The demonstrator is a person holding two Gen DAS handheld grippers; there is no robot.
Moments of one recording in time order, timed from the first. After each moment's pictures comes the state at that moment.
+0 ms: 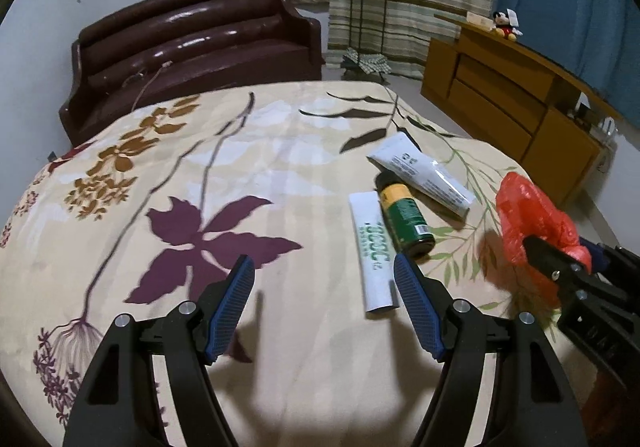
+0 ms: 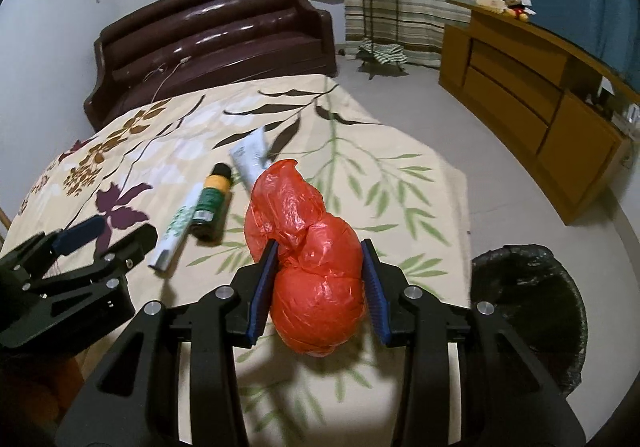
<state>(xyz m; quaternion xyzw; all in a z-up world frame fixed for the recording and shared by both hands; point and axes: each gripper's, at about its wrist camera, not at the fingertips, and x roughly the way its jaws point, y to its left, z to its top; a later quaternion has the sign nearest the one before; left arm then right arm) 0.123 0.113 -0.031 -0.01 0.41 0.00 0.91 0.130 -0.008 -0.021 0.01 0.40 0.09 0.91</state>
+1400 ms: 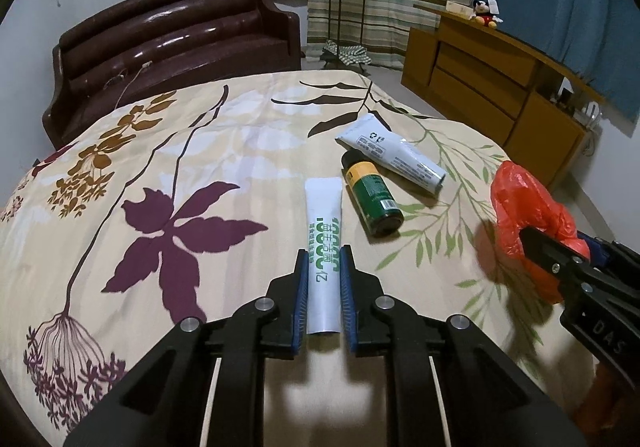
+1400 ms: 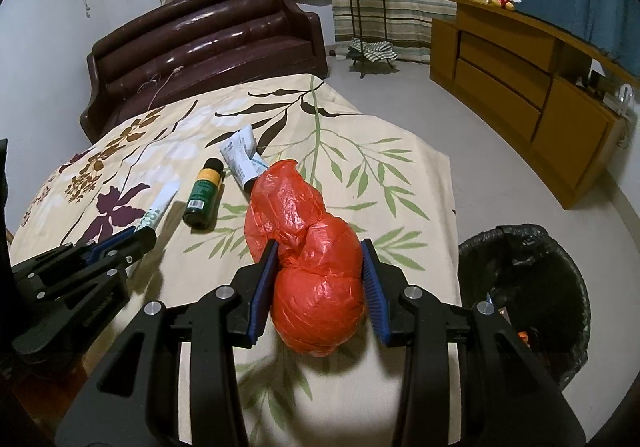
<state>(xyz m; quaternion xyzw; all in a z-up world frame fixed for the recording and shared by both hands) 0.110 0.097 -0.032 0.00 0.41 -0.03 0.91 0.110 -0.021 -0.024 0.03 0.39 0.08 0.92</state>
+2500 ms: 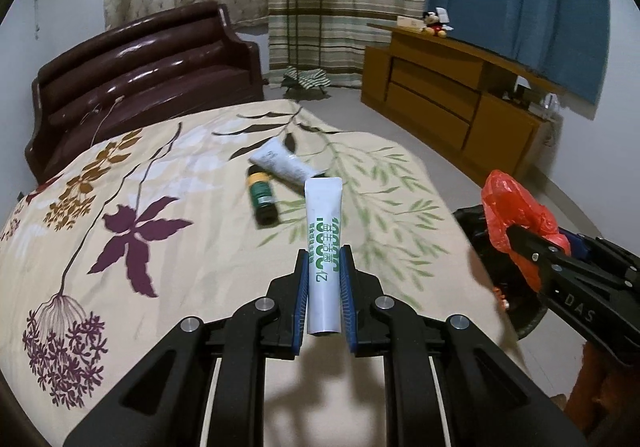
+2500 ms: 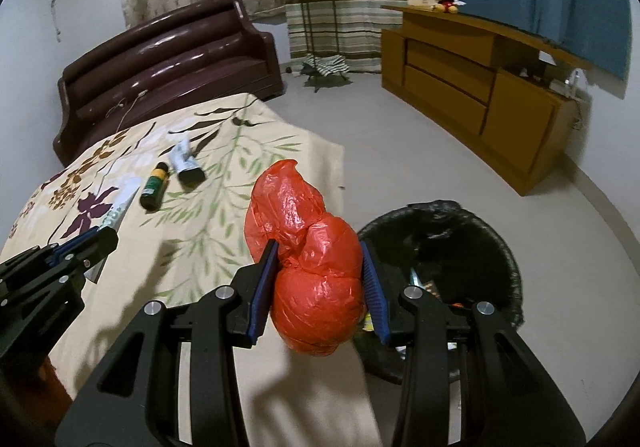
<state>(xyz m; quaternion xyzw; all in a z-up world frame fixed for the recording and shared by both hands) 0.056 0.030 -0.001 0.02 0.37 -0.09 0.93 0.045 -0.101 -0.006 0.05 0.37 0.00 0.93</state>
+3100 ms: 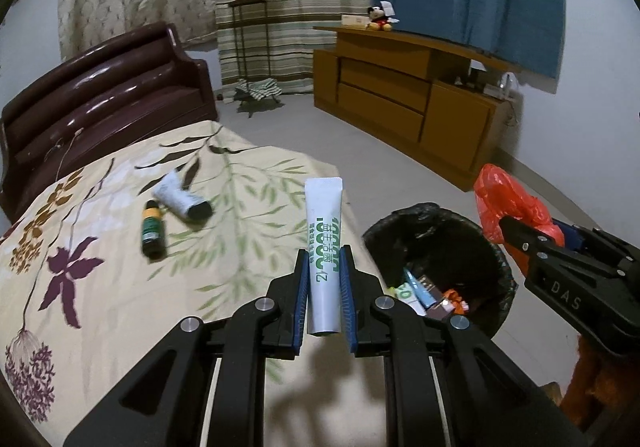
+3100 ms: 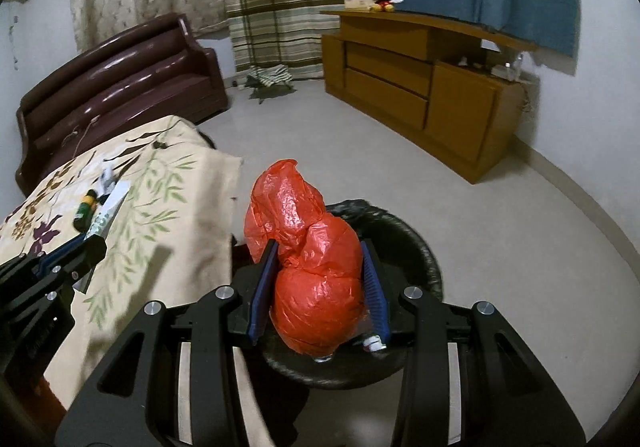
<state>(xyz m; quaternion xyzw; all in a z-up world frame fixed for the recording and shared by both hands) 0.060 -0.062 -0.004 0.06 0.35 -0.16 0.92 0.032 -0.185 -0.009 0.07 0.35 -0.09 0.93</state>
